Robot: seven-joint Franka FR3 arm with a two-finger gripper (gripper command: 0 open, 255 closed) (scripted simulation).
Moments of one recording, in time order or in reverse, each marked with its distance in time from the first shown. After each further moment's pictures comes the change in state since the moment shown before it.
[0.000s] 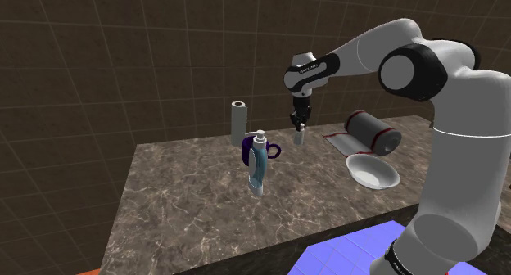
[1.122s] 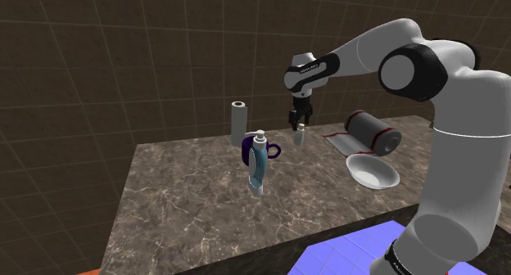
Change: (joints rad) arm 0.001 -0.001 0.000 -0.002 0.000 0.000 0.001
